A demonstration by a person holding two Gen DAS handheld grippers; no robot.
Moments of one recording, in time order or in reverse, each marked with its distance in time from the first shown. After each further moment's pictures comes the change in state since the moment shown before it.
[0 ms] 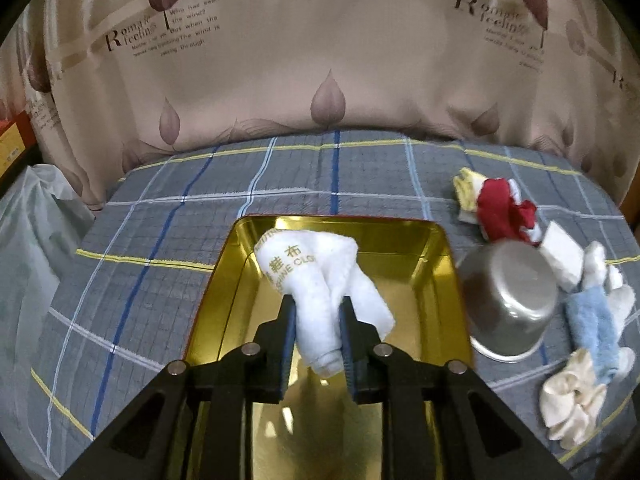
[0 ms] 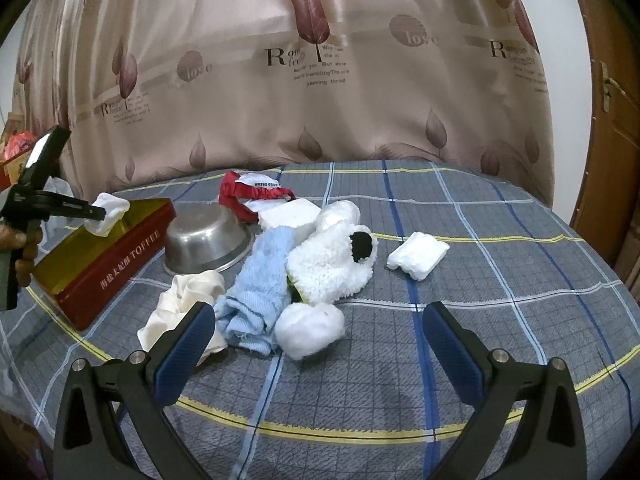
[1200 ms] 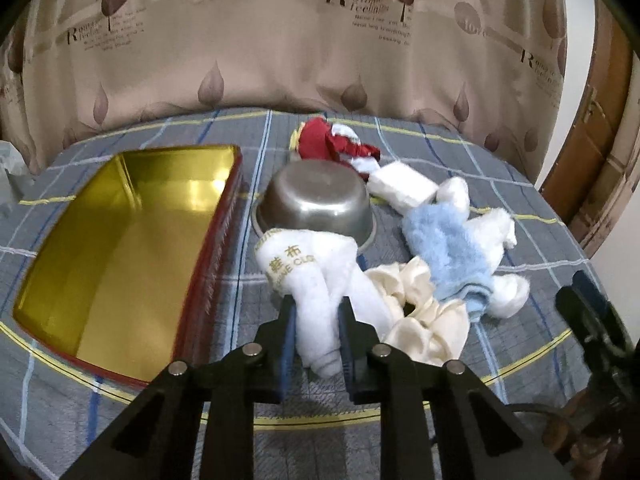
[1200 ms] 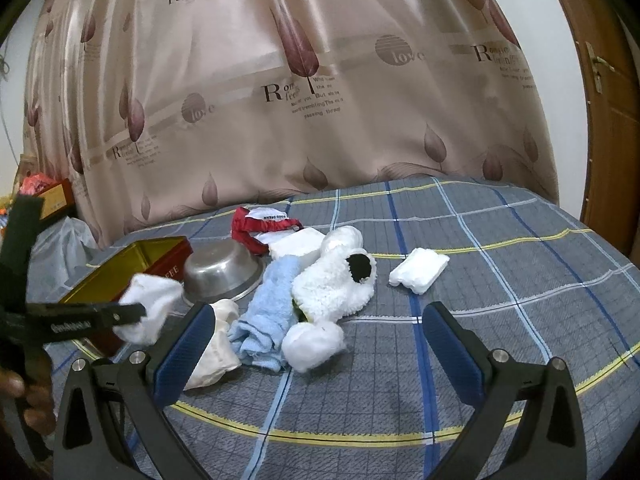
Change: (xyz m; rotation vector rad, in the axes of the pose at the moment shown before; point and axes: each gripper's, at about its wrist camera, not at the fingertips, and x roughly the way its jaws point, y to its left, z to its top) left arm -0.071 -0.134 -0.094 -0.017 -0.057 -0.238; right arm -0.017 -0.017 -0.002 0.089 -0.110 0.078
